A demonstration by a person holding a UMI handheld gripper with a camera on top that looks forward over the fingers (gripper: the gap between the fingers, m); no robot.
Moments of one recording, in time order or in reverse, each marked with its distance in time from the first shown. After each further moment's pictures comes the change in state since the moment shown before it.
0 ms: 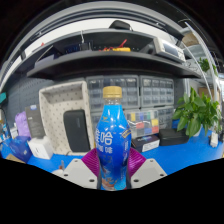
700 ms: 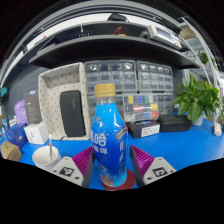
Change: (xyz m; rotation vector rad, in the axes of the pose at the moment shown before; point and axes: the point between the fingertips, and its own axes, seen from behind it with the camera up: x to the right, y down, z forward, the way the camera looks) arm 0.021 0.082 0.011 -0.027 -0.021 -0.003
